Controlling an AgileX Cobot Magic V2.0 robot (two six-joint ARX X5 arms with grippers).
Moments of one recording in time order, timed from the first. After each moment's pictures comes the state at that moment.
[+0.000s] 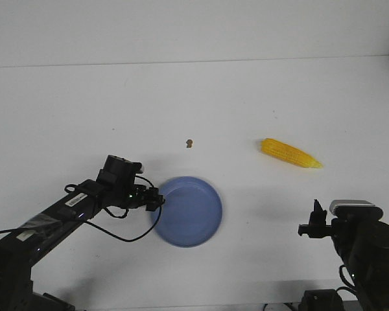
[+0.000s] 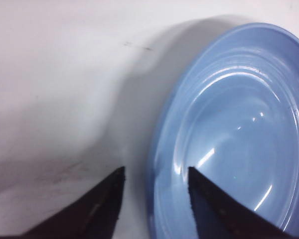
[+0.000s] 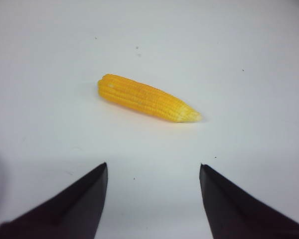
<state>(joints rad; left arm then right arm) -0.41 1.59 0.94 -0.27 0.46 -0.27 -0.01 0.48 0.84 -0.87 0.03 0.08</state>
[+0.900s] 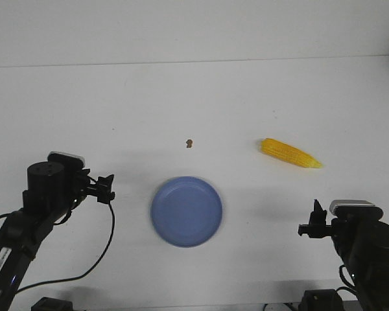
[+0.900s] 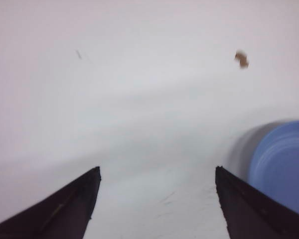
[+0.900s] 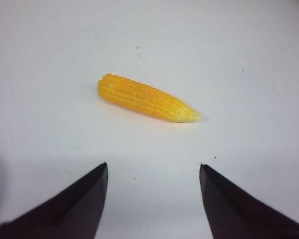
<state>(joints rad) -0.19 1.01 0.94 -0.44 0.16 0.03 -0.01 0.48 0.84 -0.87 0.03 0.08</state>
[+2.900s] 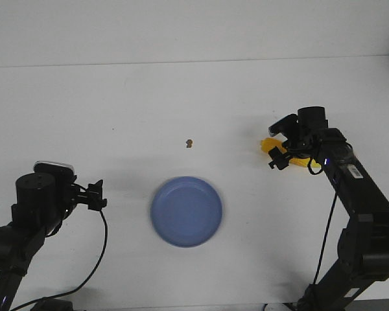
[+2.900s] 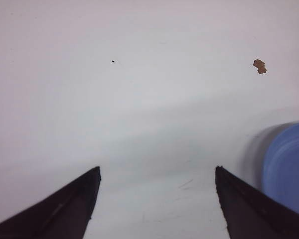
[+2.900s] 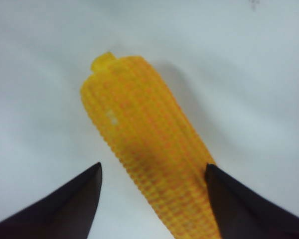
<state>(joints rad) -0.19 0.91 0.94 -0.53 0.06 0.01 -0.03 1.75 1.35 -0.70 -0.13 -0.49</state>
